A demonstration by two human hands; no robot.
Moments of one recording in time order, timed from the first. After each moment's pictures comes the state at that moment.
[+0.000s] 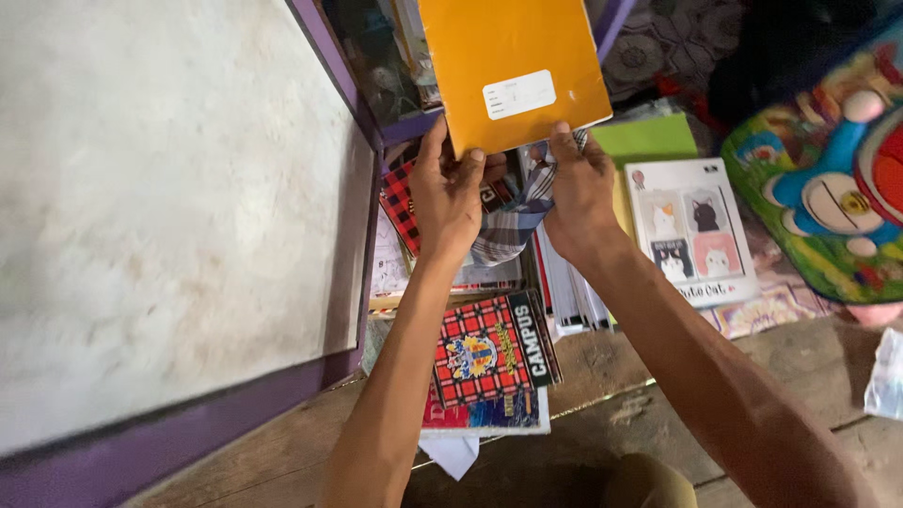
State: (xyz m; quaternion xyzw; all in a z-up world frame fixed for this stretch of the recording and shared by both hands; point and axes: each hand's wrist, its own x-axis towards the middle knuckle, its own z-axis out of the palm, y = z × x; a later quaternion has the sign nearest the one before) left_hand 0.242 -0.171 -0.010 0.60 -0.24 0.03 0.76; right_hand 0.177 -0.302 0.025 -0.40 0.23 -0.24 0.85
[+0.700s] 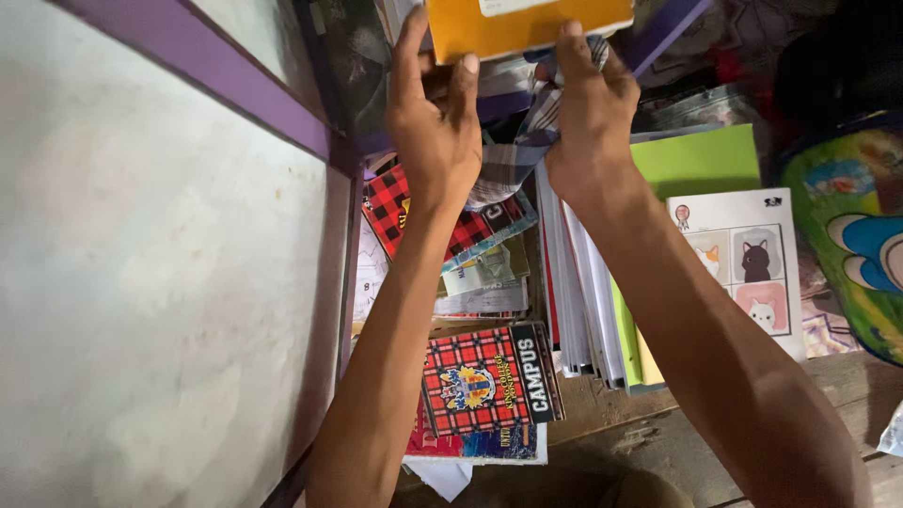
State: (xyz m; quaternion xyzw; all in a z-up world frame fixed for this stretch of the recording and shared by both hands) left_hand 0.383 -0.239 -0.057 0.69 -0.20 0.14 0.68; right_hand 0.332 -0.373 -0.033 -0.45 0.23 -0.26 0.83
